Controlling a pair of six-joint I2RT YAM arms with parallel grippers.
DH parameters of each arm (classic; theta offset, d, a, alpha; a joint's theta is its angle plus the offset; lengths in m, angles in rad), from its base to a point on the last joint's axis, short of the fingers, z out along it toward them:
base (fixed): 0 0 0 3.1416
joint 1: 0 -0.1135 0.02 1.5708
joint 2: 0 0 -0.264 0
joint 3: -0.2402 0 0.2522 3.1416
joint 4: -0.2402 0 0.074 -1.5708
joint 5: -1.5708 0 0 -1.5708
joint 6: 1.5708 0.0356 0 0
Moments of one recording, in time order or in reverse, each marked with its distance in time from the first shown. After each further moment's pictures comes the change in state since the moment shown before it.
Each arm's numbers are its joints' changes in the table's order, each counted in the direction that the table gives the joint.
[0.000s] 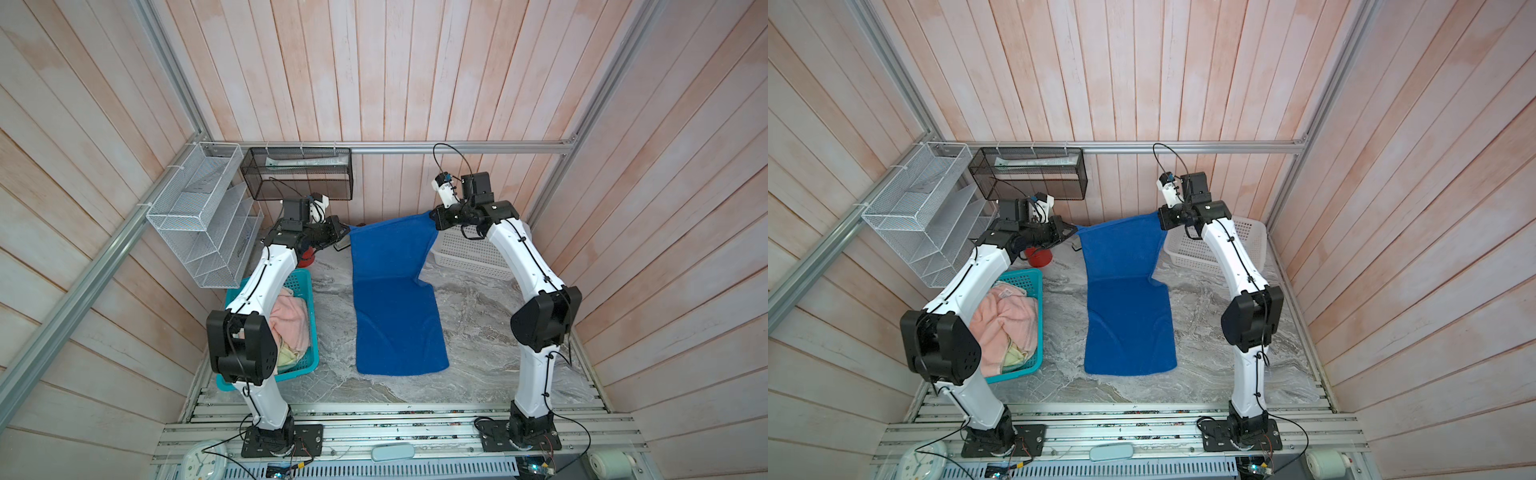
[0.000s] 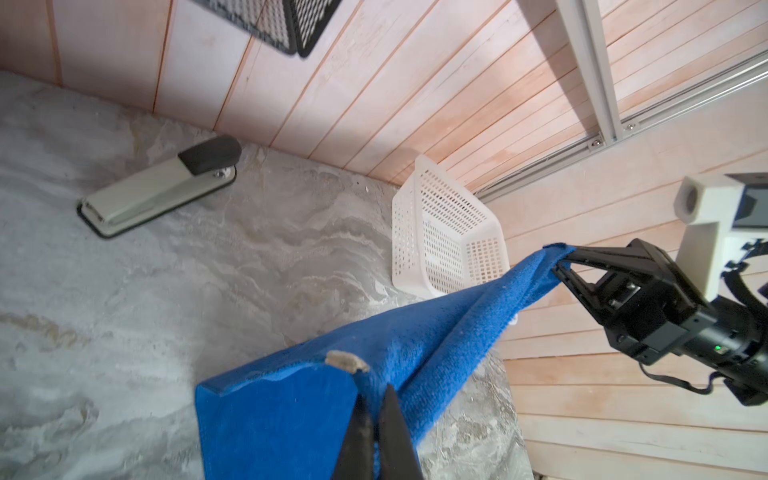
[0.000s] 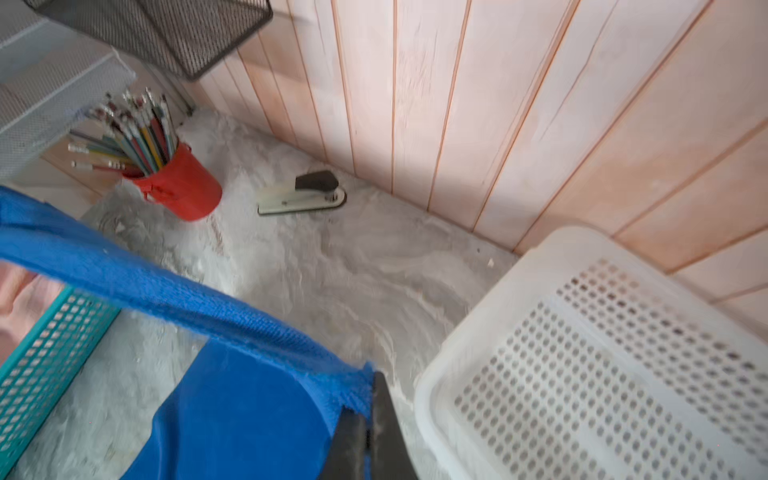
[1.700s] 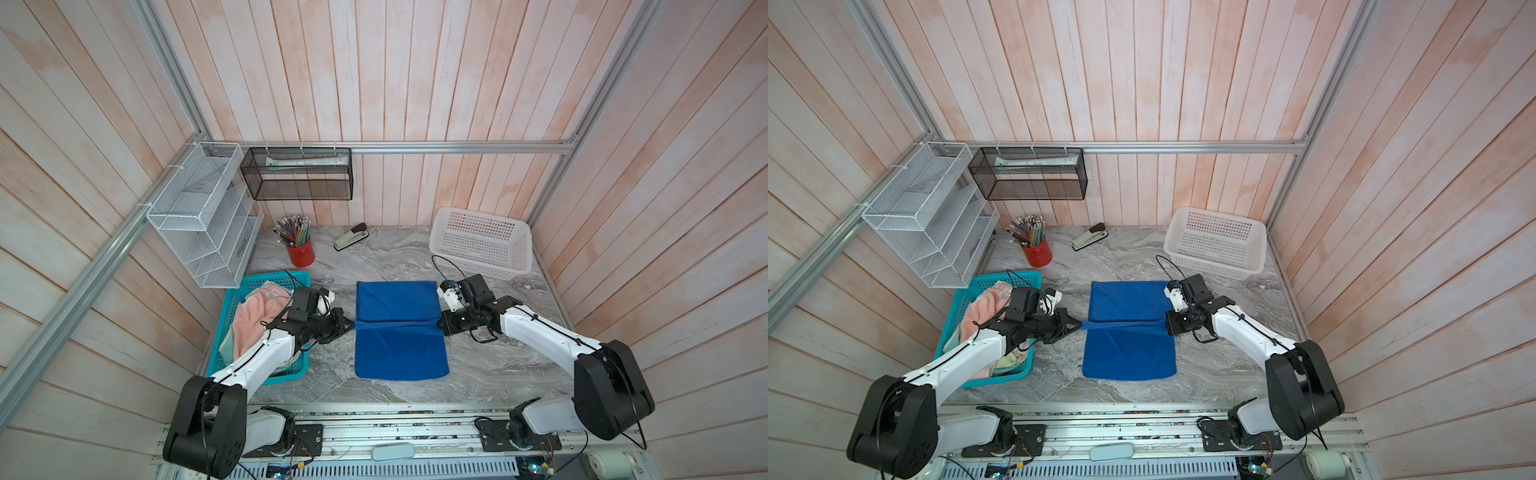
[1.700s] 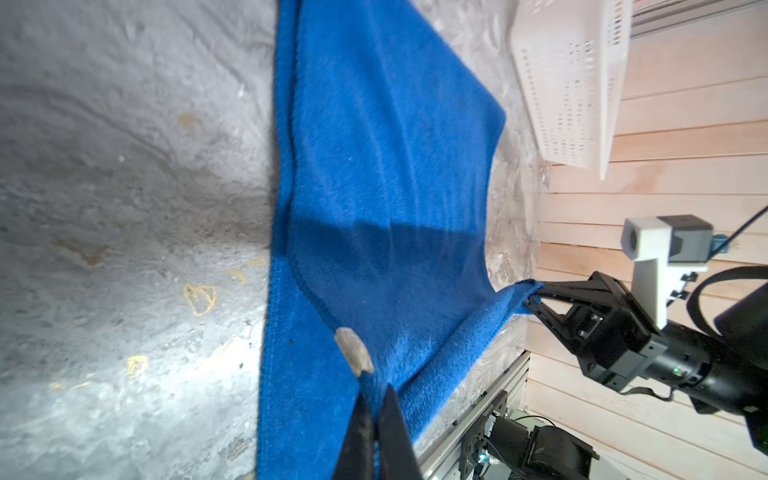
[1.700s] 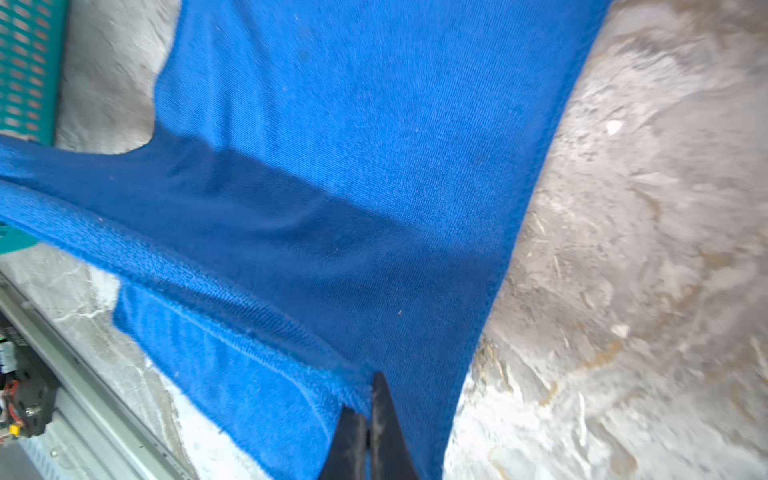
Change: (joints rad) left arm 0.129 -0.591 1.052 0.167 -0.007 -0.201; right arm -0.138 -0.767 1.493 0.292 0.032 0.312
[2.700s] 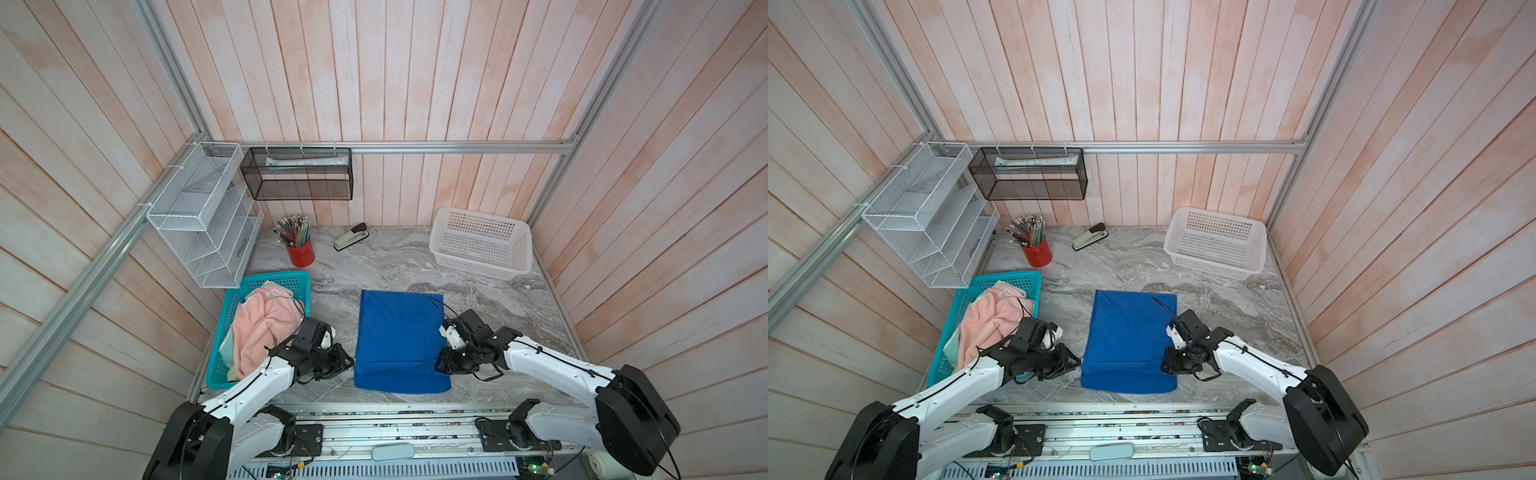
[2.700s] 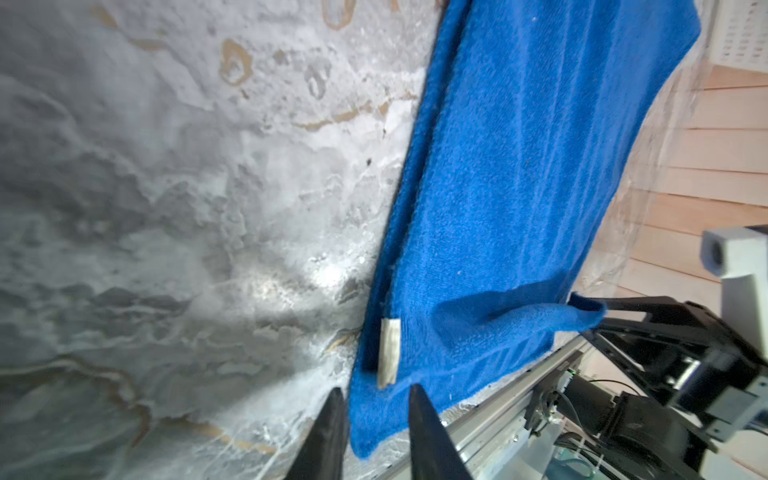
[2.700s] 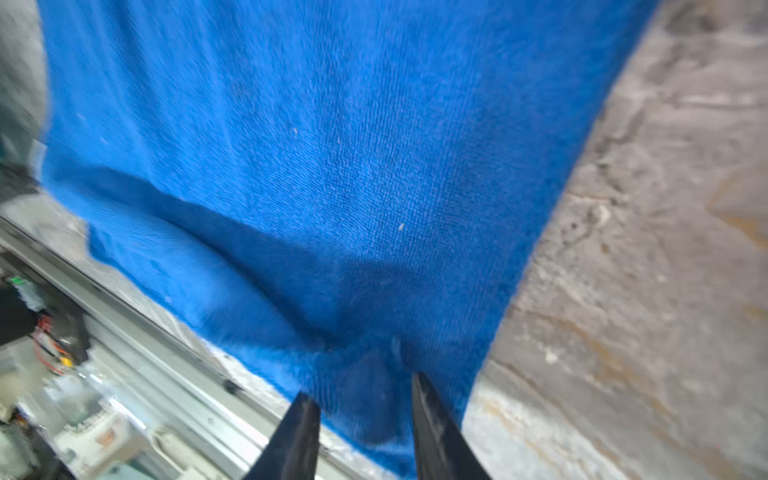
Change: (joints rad) left arm 0.146 -0.138 0.241 -0.124 0.113 -0.070; right arm -0.194 -0.168 0.268 -0.047 0.018 0.335
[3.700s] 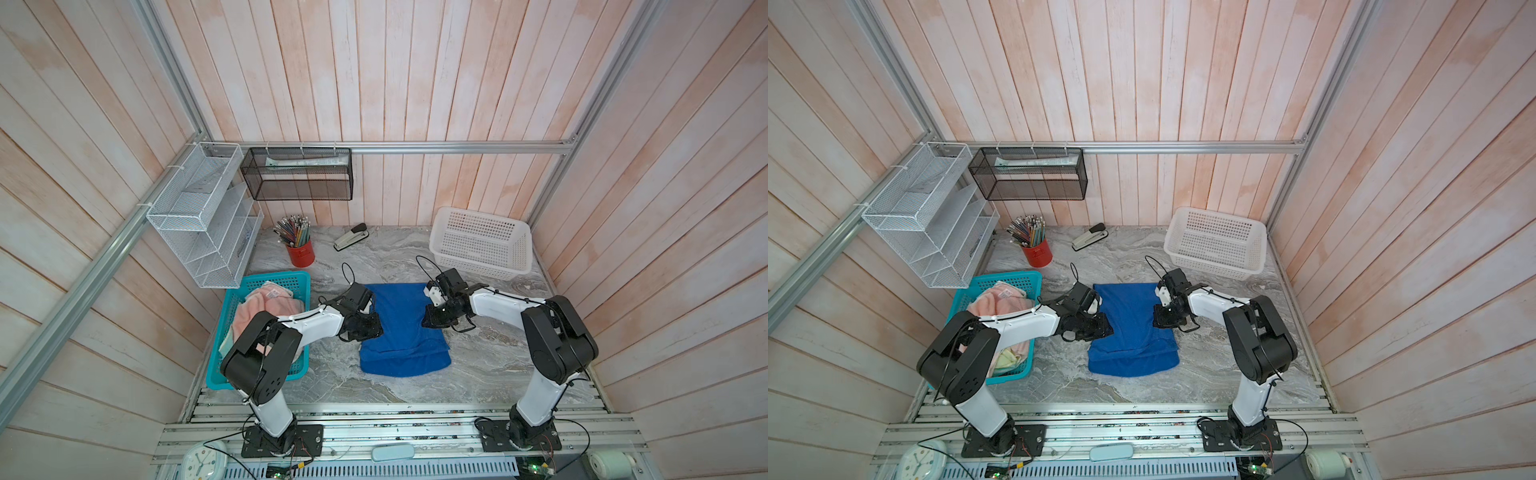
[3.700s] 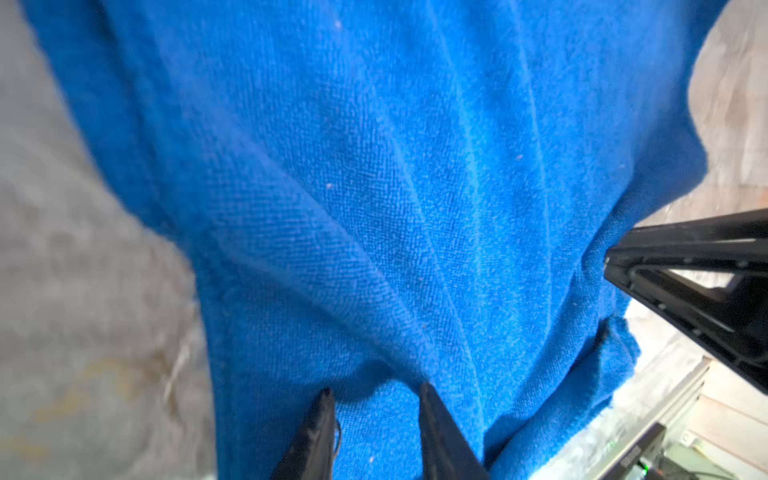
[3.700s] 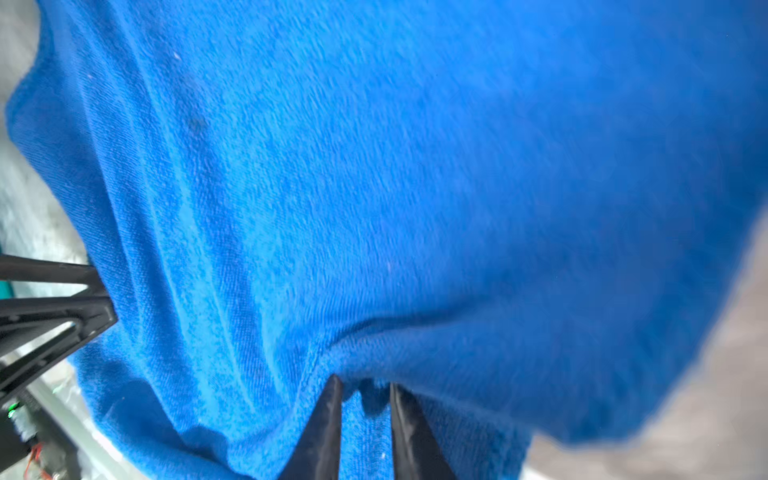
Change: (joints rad) left arm 0.158 0.640 -0.524 0.100 0.173 0.115; right arm 0.177 0.591 -0.481 0.090 0.003 -0.238
